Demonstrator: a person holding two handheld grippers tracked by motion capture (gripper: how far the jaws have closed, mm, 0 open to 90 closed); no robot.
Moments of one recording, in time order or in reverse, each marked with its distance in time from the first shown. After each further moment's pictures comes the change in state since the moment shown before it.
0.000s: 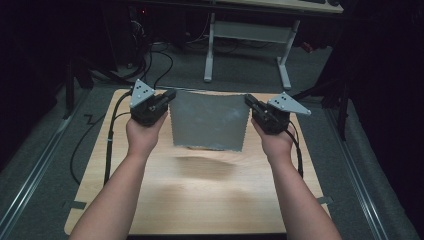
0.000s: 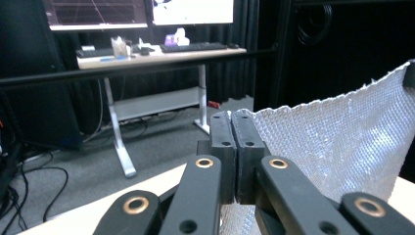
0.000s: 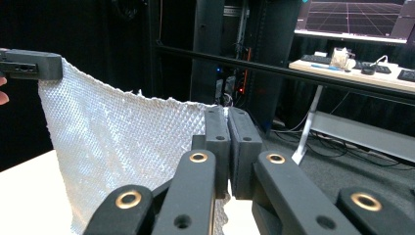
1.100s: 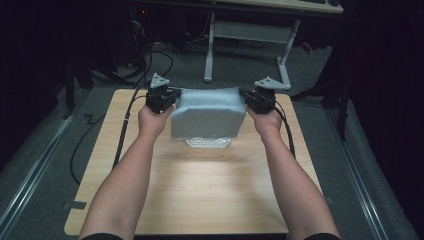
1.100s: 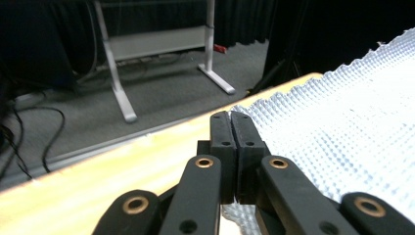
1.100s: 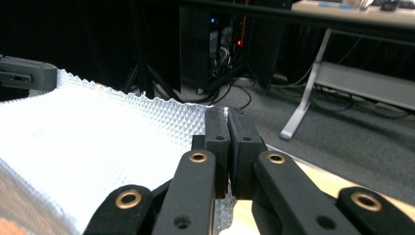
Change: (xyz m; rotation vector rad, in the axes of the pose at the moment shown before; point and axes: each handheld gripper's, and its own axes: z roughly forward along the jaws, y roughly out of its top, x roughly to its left) left arm 0.046 -0.051 0.088 0.265 -0.017 -0.062; right arm -0.051 -0.032 0.091 0.199 -0.003 0.049
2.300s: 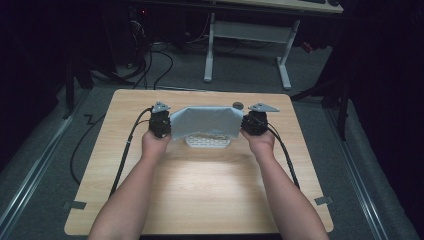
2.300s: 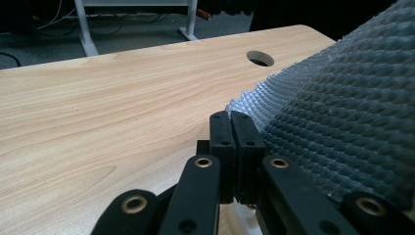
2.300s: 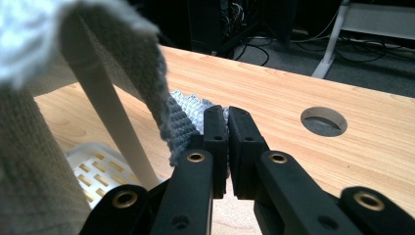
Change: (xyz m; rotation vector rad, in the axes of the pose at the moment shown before) left arm -0.009 -0.076 0.008 0.081 -0.067 -0.104; right arm 0.008 -0.080 0.018 0.119 0.051 0.090
